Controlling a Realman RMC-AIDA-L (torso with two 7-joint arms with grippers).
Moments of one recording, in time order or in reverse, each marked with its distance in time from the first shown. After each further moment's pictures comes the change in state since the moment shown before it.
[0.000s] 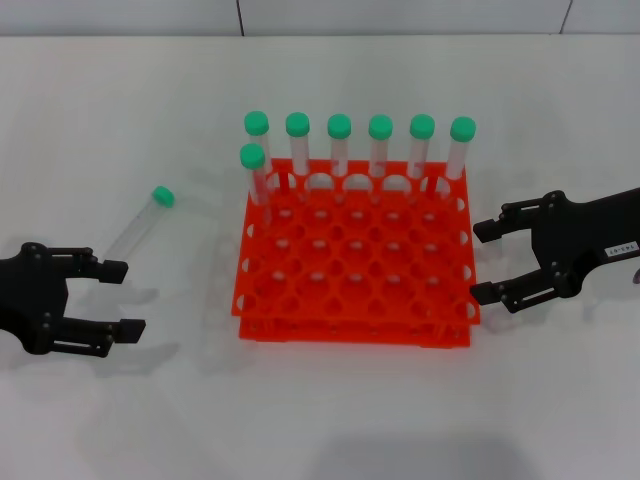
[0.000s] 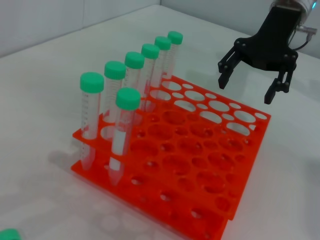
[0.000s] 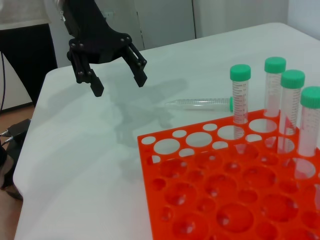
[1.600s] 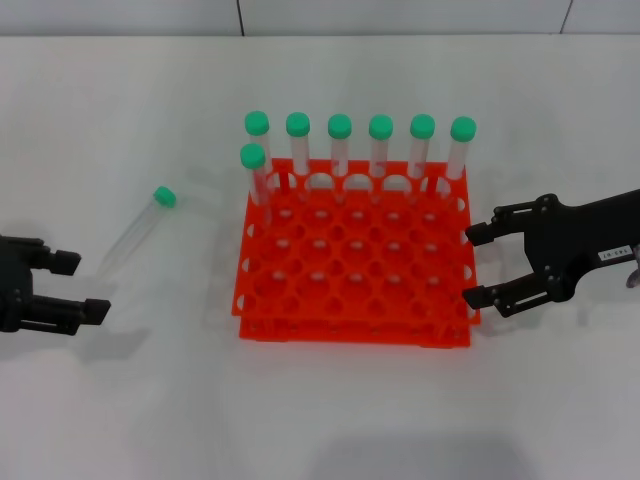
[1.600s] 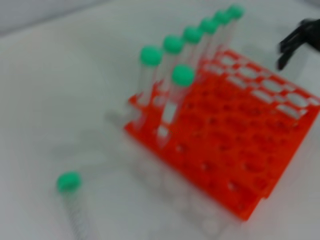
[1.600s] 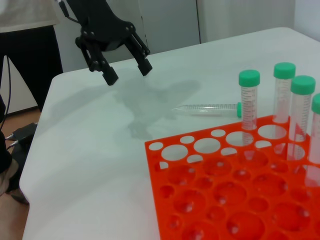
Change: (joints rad) left arm 0.041 -0.064 -0.002 0.372 0.131 0.055 -0.345; right arm -0.006 0.015 0.002 -0.014 0.000 -0.009 0.001
